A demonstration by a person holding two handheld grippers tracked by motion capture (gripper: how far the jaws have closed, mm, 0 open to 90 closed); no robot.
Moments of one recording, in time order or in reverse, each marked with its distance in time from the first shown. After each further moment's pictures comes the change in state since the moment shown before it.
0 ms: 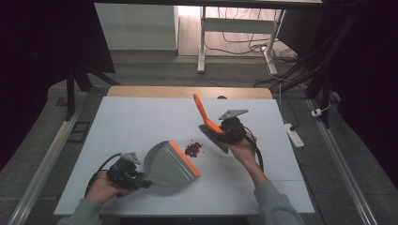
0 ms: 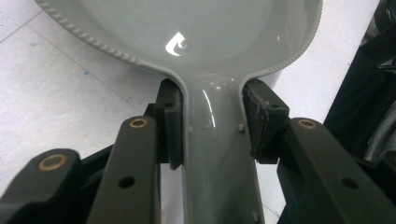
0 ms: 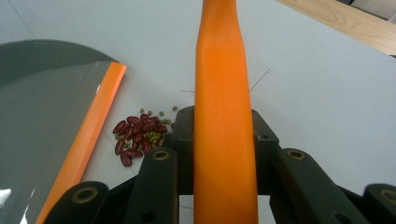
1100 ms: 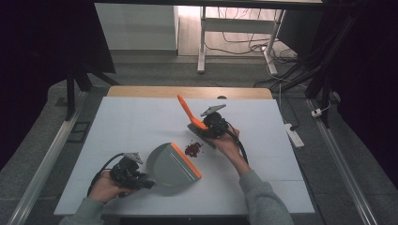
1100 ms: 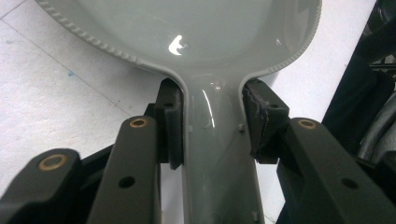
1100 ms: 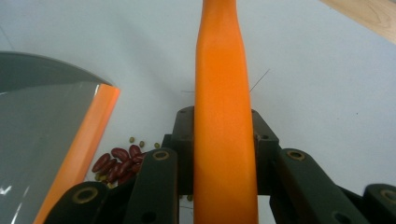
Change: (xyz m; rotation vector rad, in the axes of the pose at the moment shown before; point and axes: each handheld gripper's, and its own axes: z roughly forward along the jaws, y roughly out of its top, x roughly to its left) left arm 0.002 0.003 0.006 0.019 -0.033 -0.017; right arm 0.007 0.023 0.058 0.088 0.001 -0.052
